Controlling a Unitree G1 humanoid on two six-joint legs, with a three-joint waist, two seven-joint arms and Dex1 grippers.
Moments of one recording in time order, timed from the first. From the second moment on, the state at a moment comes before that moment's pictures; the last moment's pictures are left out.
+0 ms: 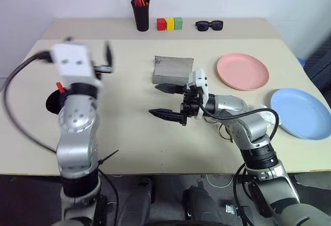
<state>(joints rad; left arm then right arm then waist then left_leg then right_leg) -0.47 0.27 0.09 -0.52 0.01 0.65 -0.12 -0.57 -0.33 0.17 -0.12 0.51 0.49 0.96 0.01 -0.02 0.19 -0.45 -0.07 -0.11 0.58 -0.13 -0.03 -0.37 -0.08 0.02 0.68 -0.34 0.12</state>
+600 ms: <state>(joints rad) -1.17 0.32 -0.22 1.01 0.02 0.12 -0.93 -0.31 -0.56 0.00 -0.29 0.34 0.50 0.71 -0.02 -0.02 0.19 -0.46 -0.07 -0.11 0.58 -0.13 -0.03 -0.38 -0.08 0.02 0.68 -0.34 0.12</state>
